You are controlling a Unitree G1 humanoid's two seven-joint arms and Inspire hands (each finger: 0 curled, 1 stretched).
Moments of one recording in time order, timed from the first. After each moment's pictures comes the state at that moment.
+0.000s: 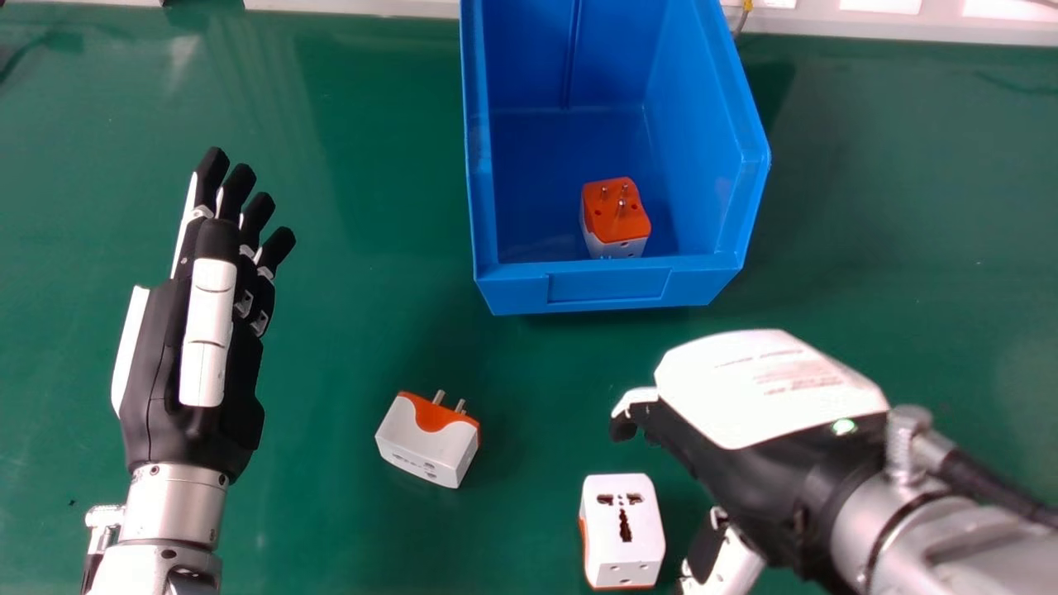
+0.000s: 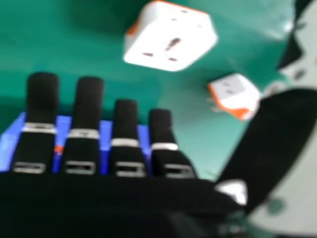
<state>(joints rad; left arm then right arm) 0.09 0.10 0.26 0.14 -0.36 -0.36 -0.35 0.16 0.05 0.35 -0.98 -1.63 -0.07 1.41</state>
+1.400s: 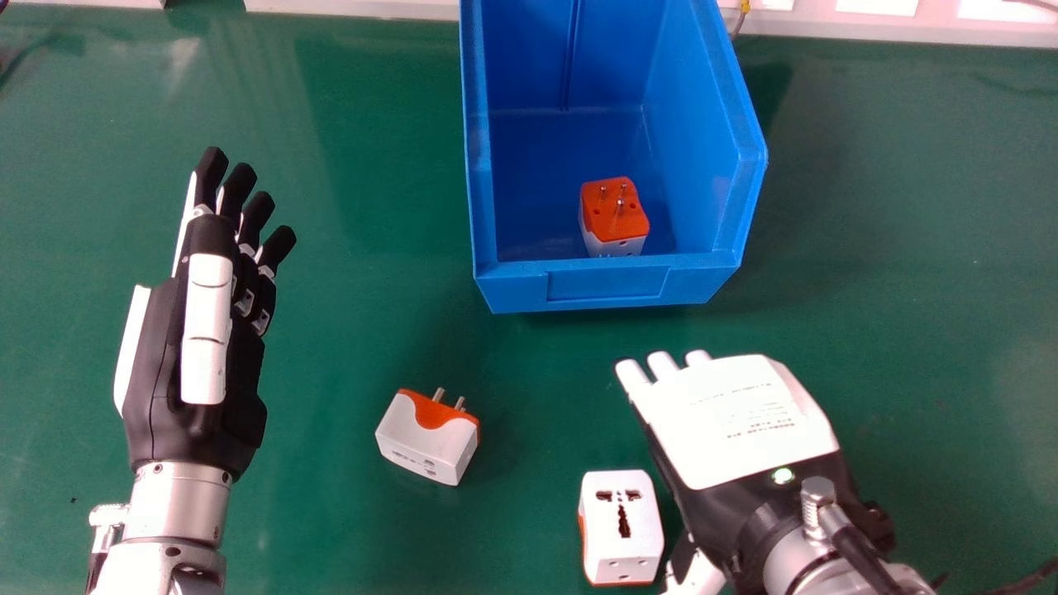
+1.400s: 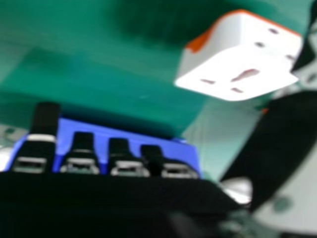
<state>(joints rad) 0.08 0.10 0.25 0.14 -0.36 -0.36 -0.34 0.35 -0.06 0.45 -0.71 -1.77 0.02 0.84</state>
